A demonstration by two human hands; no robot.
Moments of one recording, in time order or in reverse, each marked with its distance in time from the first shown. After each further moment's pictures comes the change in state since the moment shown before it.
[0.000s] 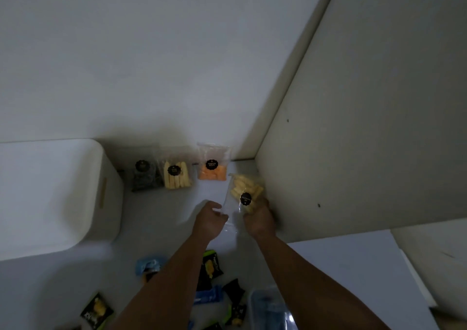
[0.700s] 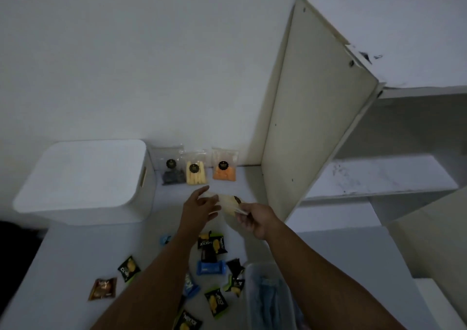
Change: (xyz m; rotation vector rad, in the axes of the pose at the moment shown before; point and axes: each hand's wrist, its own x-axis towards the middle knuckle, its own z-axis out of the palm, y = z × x) left_hand -0.169 0.037 -0.038 -0.454 0.147 0.292; right_hand -0.106 -0.023 -0.076 0.967 -0.538 0.326
